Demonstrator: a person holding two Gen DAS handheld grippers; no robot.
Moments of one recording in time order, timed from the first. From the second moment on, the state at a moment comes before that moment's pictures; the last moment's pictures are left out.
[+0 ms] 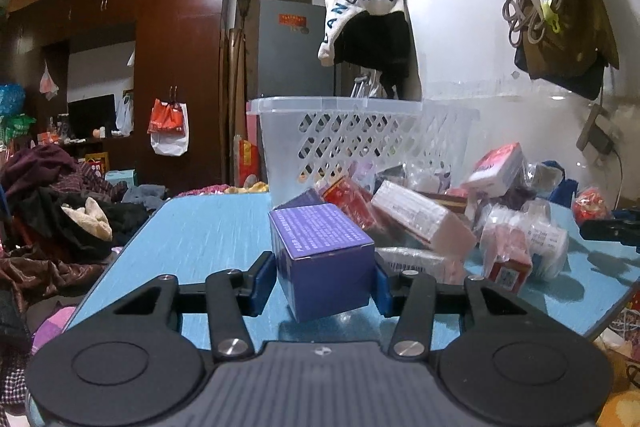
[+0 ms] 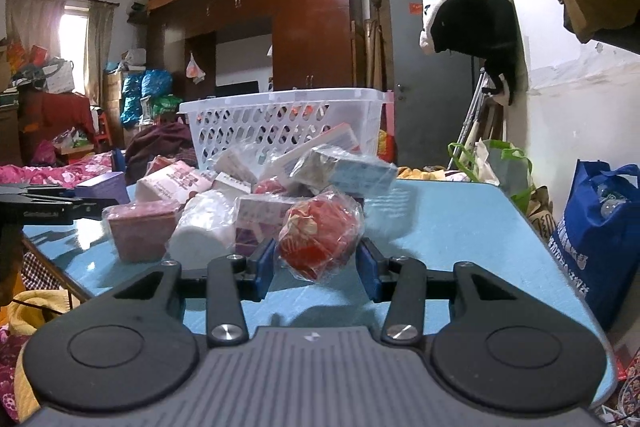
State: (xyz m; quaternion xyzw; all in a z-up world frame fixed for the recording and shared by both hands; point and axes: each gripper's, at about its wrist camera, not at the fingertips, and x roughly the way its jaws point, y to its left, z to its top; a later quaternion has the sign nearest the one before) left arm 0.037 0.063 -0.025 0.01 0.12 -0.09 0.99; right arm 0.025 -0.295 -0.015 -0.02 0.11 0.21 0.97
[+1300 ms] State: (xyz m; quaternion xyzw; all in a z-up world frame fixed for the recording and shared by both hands) left arm 0.250 0.032 0.106 -0.02 0.20 -0.12 0.97; right arm 0.230 -0.201 0.093 -0.03 0.17 0.20 0.96
